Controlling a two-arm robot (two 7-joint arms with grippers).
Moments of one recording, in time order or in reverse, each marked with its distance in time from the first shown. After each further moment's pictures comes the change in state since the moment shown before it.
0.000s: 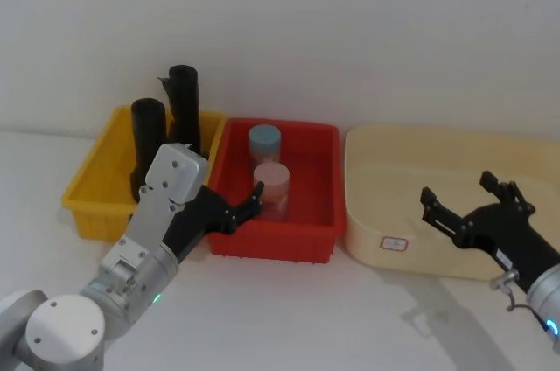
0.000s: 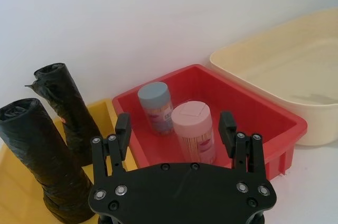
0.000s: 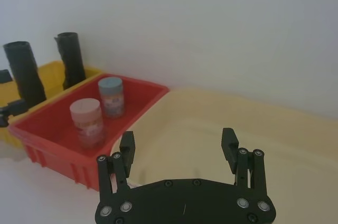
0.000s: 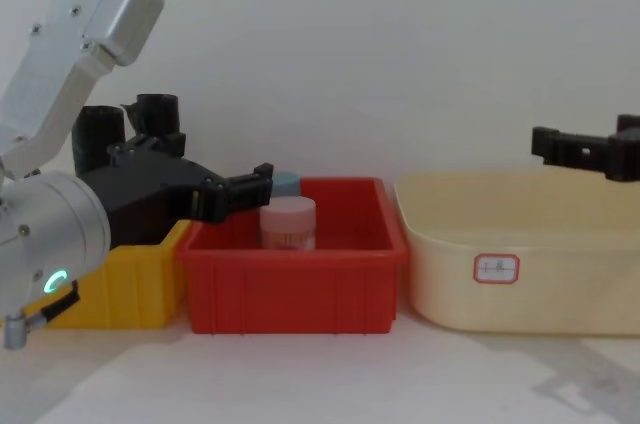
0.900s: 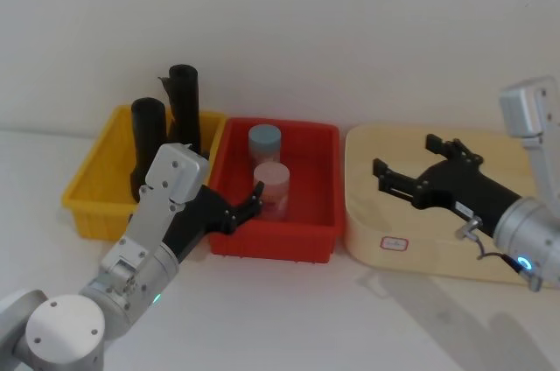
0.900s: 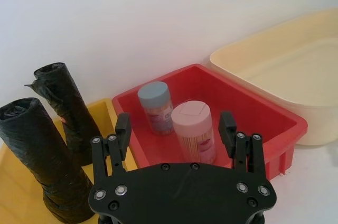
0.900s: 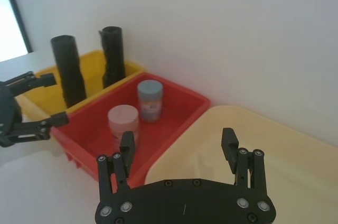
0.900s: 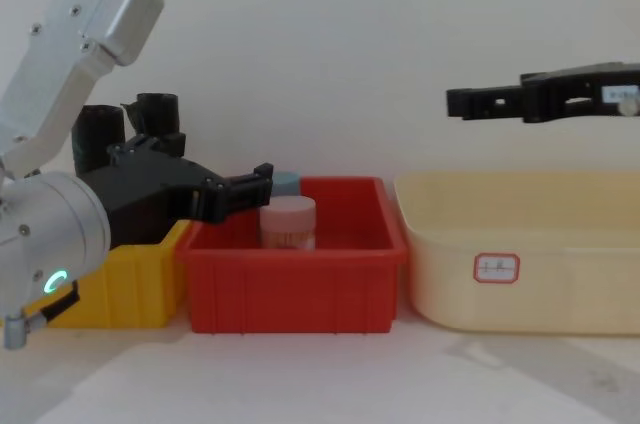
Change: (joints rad) left arm 0.000 0.000 0.000 0.000 0.000 0.000 0.000; right arm 0.244 0.026 -0.109 0.064 0.027 0.205 0.136
